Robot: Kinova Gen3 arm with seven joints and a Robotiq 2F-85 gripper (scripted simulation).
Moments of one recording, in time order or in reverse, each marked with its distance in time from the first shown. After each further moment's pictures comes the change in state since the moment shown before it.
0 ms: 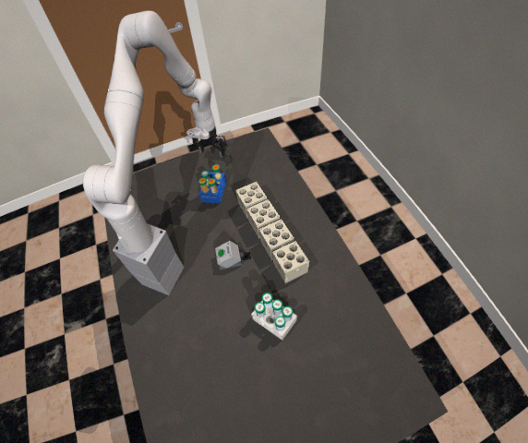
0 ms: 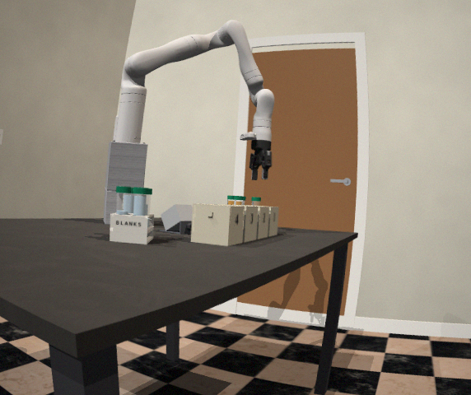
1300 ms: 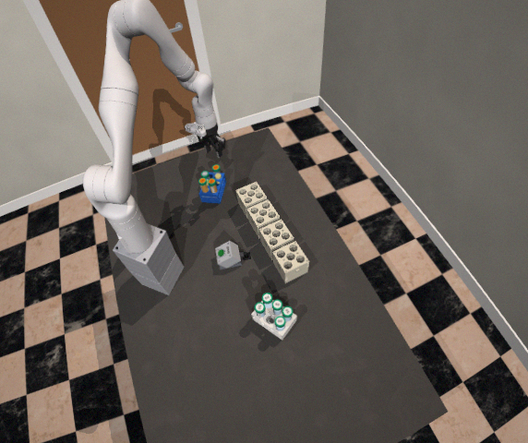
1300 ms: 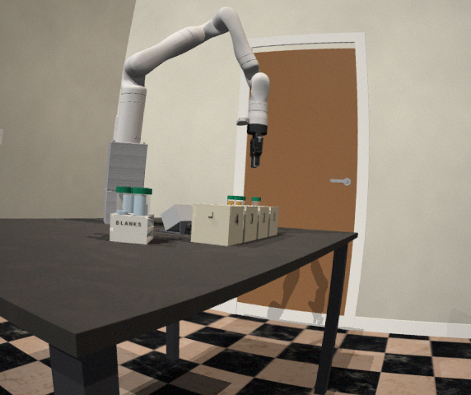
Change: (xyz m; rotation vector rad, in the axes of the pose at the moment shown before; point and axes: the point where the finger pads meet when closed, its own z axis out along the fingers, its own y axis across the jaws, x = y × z) arm 0.036 -0.035 -0.052 0.000 0.002 0.251
